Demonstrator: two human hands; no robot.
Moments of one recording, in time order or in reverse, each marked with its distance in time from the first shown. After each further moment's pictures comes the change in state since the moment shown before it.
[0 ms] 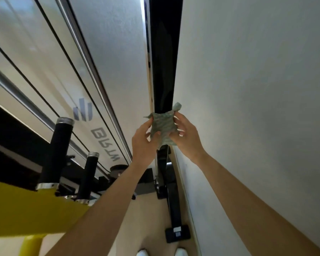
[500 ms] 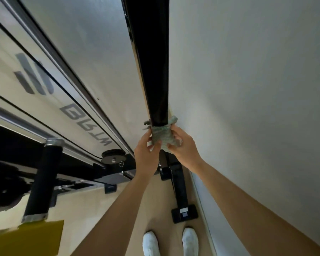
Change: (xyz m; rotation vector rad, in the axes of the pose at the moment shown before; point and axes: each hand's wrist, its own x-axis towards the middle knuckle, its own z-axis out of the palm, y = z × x) left_hand -0.040 -0.153 0.060 0.001 -0.047 -0.232; right_hand -0.031 0.182 0.049 -0.026 -0.064 0.205
